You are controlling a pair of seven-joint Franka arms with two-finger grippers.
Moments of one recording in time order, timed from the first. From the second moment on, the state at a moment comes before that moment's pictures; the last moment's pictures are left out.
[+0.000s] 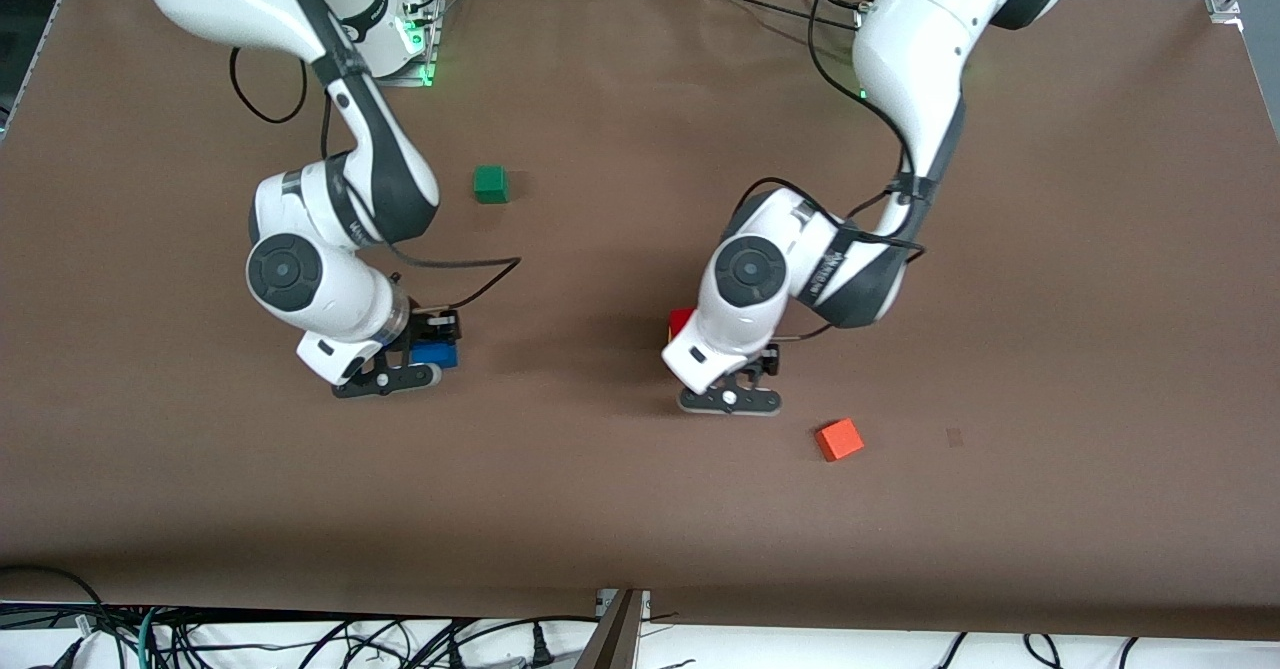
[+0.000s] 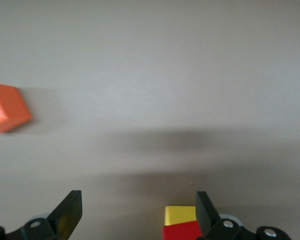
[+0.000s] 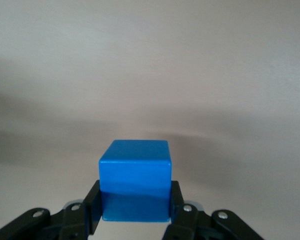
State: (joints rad) left arm -0.47 0.86 -0.10 -1.10 0.11 2.00 -0.57; right arm 0.32 0.53 0.04 -1.55 0.04 2.03 0.18
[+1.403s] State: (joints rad) left arm 0.05 0.54 -0.10 -0.99 0.11 1.58 -0.14; right arm 0.79 0.86 0.05 -1.06 0.05 2.09 0.87
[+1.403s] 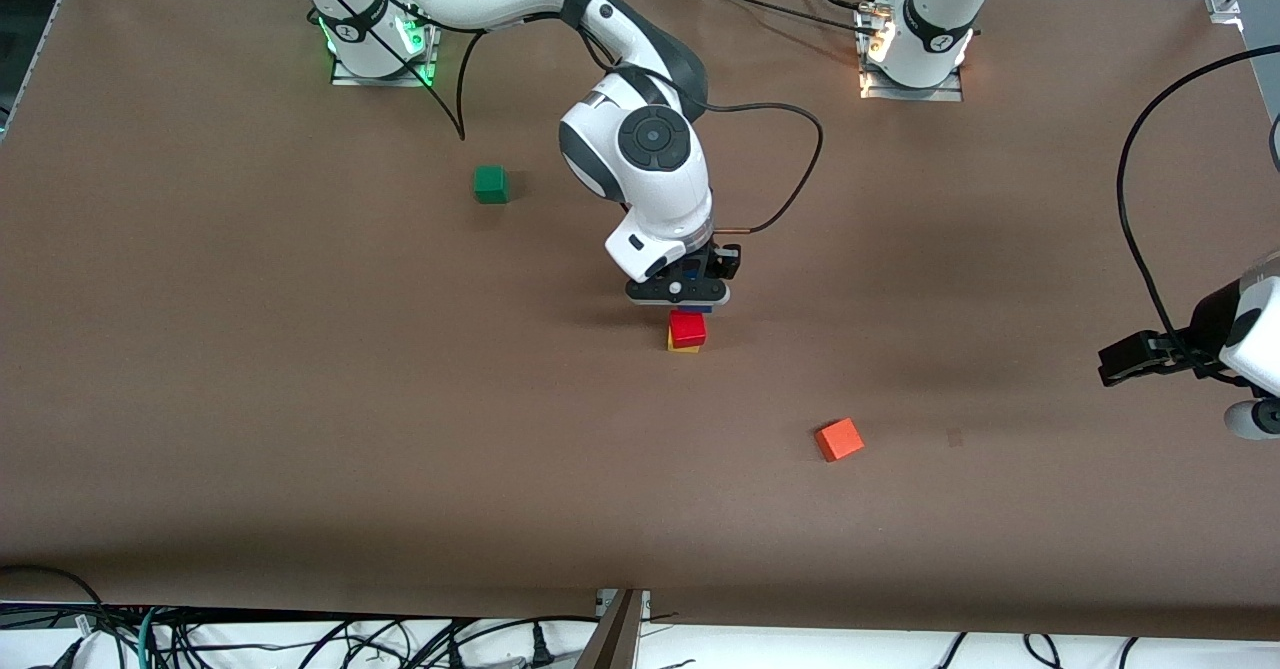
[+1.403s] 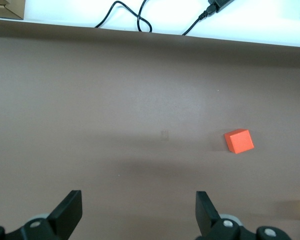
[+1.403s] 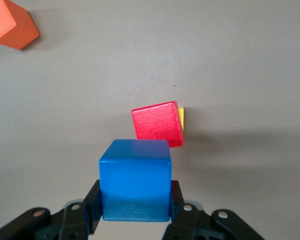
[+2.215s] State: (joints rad) left arm 0.13 0.46 -0.10 -1.05 0.04 1.37 -0.13; right arm 0.80 0.88 0.03 -1.06 -0.03 2.11 0.87
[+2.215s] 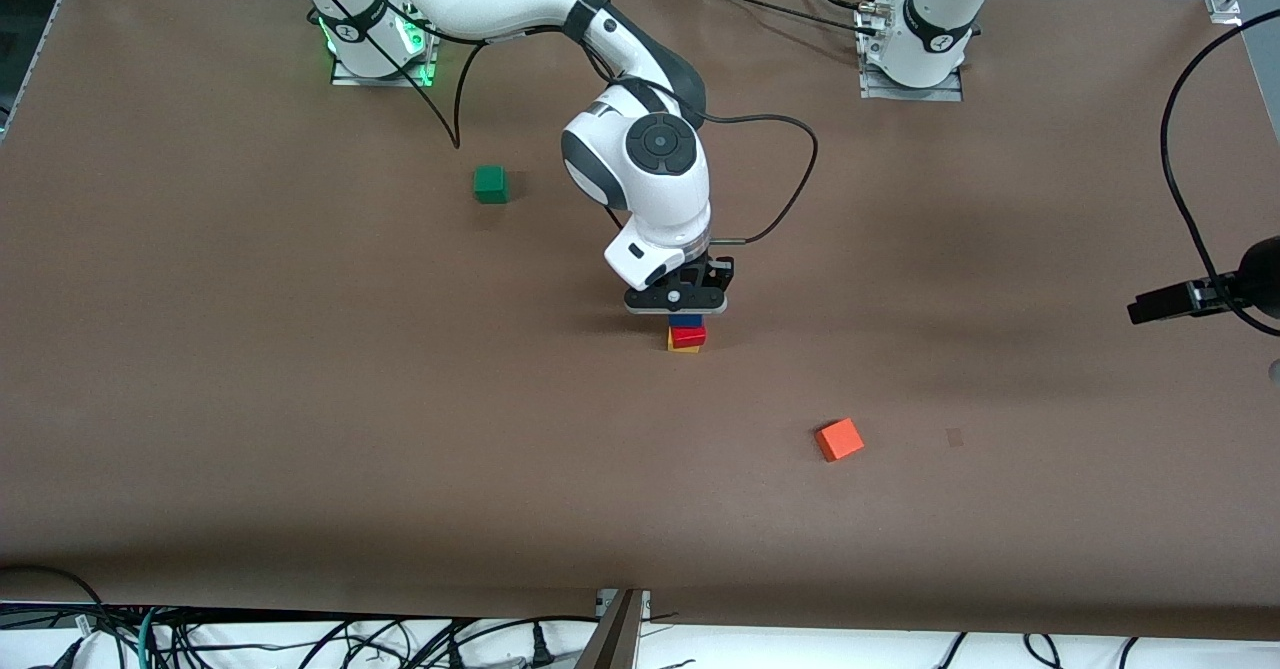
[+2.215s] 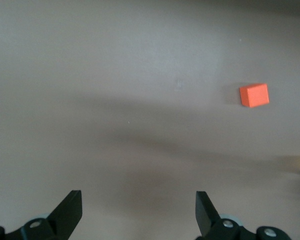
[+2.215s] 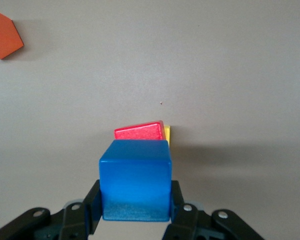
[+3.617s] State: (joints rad) left arm 0.12 0.16 -0.10 -1.53 0.03 1.65 -0.14; right arm 0.65 0.65 0.02 -0.99 0.03 1.74 0.79
